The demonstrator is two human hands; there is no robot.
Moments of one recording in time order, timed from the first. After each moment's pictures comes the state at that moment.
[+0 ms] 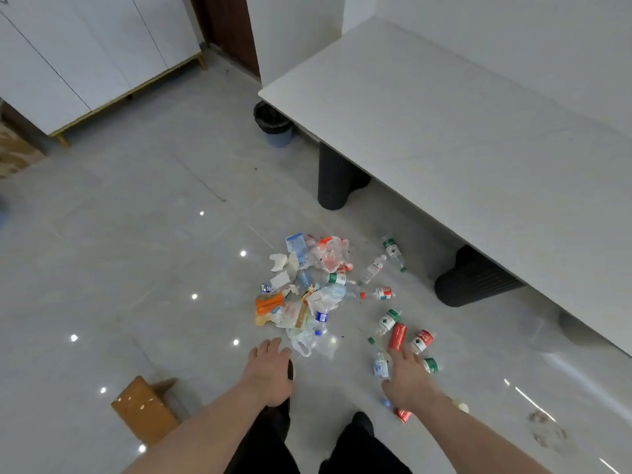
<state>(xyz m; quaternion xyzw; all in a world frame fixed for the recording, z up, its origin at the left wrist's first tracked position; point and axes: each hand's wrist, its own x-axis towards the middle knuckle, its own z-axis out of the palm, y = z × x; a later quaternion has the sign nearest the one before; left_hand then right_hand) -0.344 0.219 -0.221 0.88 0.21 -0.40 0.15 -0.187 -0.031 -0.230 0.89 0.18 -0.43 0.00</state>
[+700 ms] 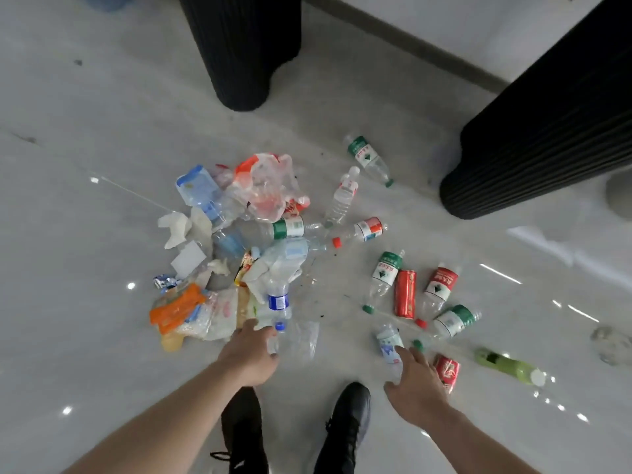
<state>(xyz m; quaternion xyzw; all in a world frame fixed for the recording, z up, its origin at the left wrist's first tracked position) -0.177 0.256 -0.708 0.82 0.18 -0.49 0.24 -0.138 -0.045 -0.670 0.87 -0.08 -0.48 -0.07</state>
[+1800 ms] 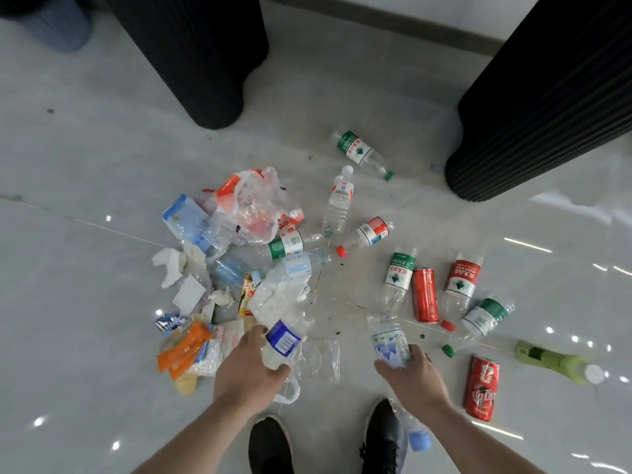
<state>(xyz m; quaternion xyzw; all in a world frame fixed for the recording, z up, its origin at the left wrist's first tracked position) -0.153 0.266 -0.722 0.88 0.24 -0.32 0.24 -0.123 -0.023 -0.747 0.84 -0.25 -0.40 -0.27</state>
